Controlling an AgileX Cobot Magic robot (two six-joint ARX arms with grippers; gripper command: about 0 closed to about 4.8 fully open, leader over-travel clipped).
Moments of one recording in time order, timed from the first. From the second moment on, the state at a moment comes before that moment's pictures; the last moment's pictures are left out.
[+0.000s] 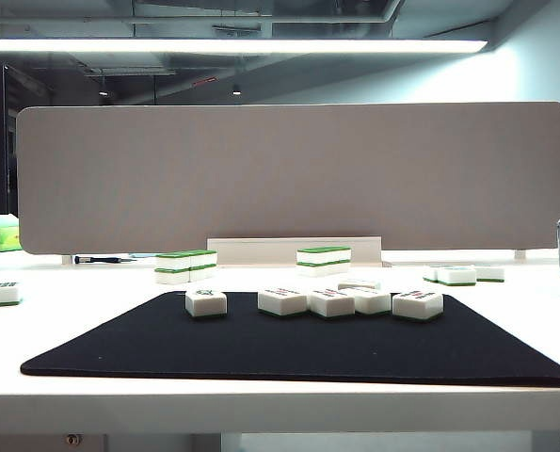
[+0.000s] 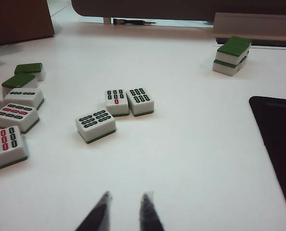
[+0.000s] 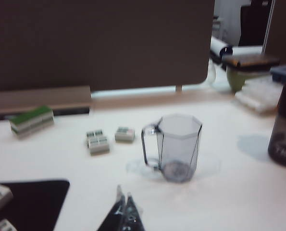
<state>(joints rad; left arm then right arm) 0.05 0.00 0.01 -0.17 -0.02 0.00 0.01 0.01 0.24 -0.21 0.11 0.04</state>
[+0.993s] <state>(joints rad) 0.05 0.00 0.01 -0.17 -0.02 0.00 0.01 0.01 0.91 -0.98 -0.09 0.03</state>
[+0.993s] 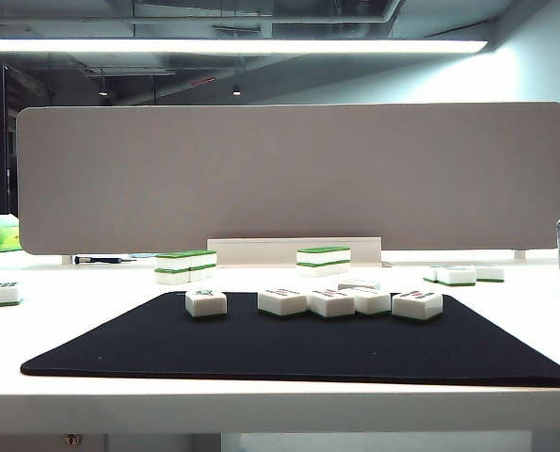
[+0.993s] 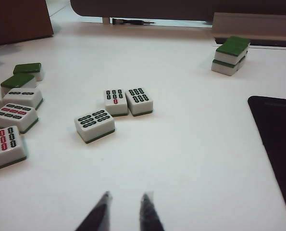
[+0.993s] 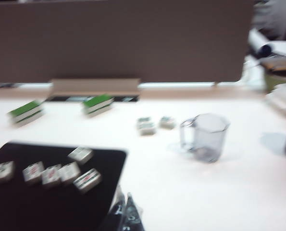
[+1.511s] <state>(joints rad) 0.05 0.00 0.01 -0.17 0.04 0.00 0.01 0.01 1.04 -1.32 -0.43 0.03</state>
